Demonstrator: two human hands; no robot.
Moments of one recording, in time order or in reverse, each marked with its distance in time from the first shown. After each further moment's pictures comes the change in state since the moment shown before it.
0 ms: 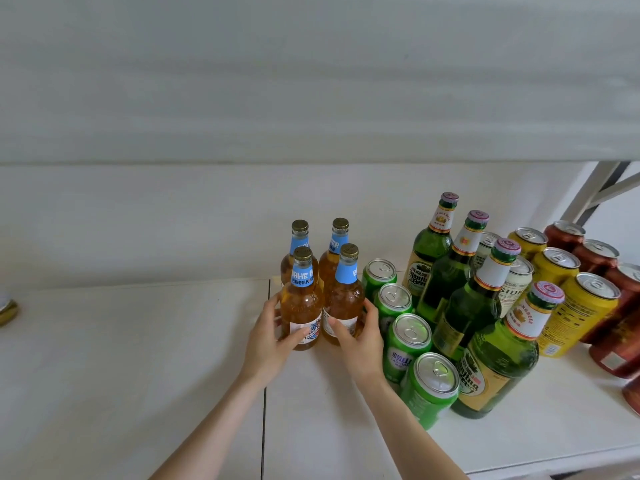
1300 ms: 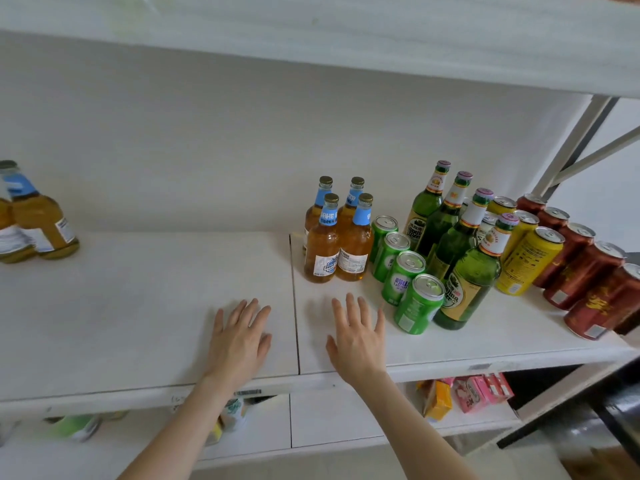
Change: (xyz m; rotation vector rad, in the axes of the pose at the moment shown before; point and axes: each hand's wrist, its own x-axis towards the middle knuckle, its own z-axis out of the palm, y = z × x) left_hand -0.152 -0.024 -0.097 1.136 -0.010 0.291; right_hand -0.158 -0.022 -0.011 -1.418 -0.284 -0.384
